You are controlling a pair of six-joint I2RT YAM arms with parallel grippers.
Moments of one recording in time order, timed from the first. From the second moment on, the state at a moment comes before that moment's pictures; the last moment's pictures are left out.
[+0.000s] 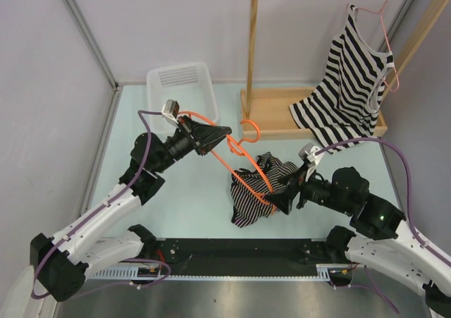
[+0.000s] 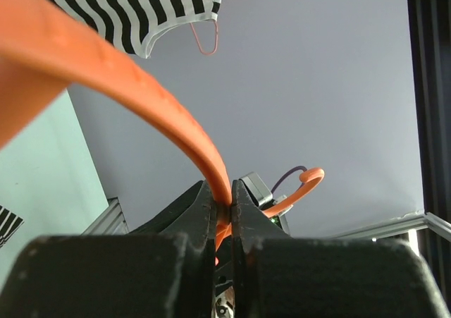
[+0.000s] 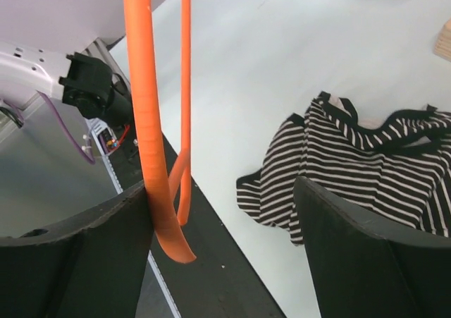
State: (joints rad) left arm -0.63 0.95 0.77 0.37 0.32 -1.46; right arm 0.90 0.52 0.76 -0.49 -0.14 0.34
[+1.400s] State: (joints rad) left arm -0.55 0.76 0.81 -0.17 0.21 -0.88; right arm 0.40 1.08 1.42 -0.67 0.20 0.30
